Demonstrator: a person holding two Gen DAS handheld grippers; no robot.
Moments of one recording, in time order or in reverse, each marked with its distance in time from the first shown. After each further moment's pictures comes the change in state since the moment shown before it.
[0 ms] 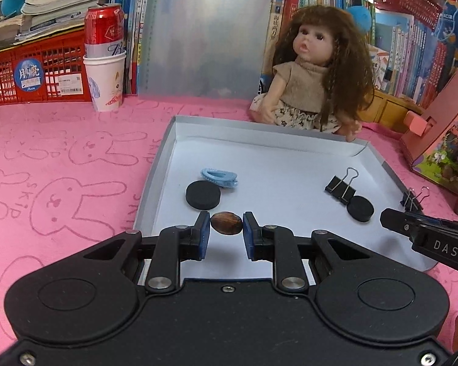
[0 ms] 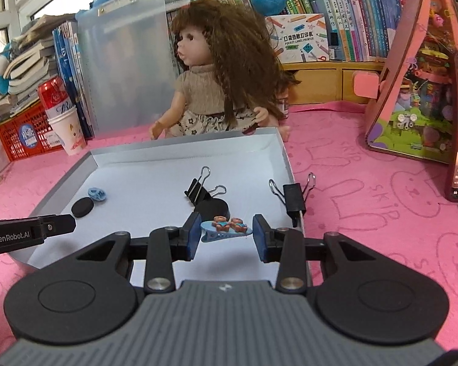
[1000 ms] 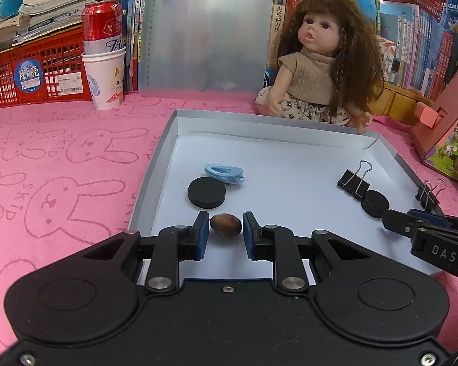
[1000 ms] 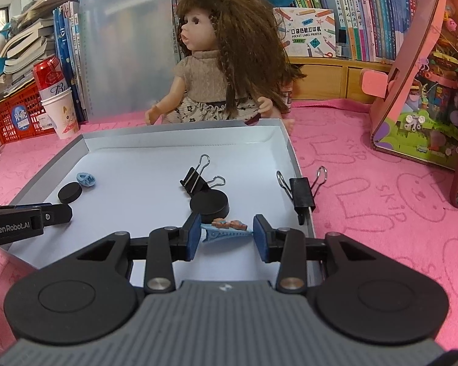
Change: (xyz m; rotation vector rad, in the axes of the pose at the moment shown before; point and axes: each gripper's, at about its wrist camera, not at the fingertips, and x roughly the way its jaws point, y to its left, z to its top) left arm 0.014 -0.002 -0.002 0.018 0.001 0.030; right arm 0.016 0.005 -0.004 -0.051 0.017 -0.030
